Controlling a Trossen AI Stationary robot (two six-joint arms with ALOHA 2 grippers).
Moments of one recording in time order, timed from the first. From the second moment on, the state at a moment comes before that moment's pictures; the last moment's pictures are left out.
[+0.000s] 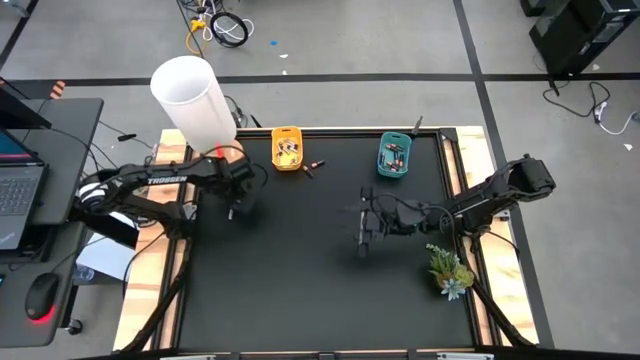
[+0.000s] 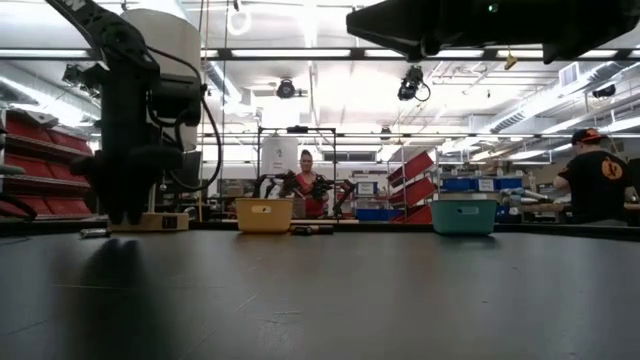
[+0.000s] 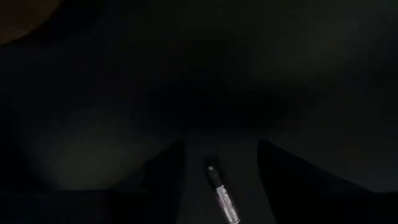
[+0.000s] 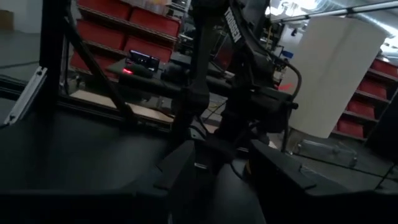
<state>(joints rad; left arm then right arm) 0.49 1.25 0.62 -0.81 -0.04 -0.58 0.20 1.47 0.61 0.90 0.30 -0.31</state>
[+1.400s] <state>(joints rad) 0.31 1.25 0.61 -0.93 -0.04 -0.78 0.17 1.47 0.61 0.81 0.32 -0.28</state>
